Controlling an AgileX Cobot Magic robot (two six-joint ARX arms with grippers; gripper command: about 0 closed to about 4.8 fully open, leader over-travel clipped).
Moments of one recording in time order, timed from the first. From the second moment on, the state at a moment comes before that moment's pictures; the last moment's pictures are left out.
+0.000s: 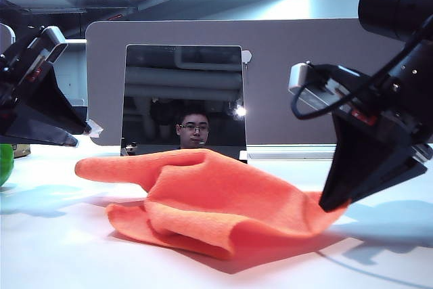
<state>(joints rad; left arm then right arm) -0.07 1.34 0.59 0.03 0.71 0.02 0.49 1.34 0.63 -0.35 -0.42 0.00</state>
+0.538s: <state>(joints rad) -0.07 1.39 0.60 0.14 0.81 -0.23 0.49 1.33 0.63 -0.35 -0.42 -0.10</state>
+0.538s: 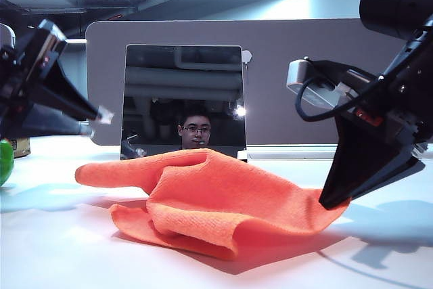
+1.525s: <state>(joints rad) -0.07 1.44 0.60 0.12 0.80 -0.27 0.49 1.33 0.63 -0.23 -0.42 -0.14</state>
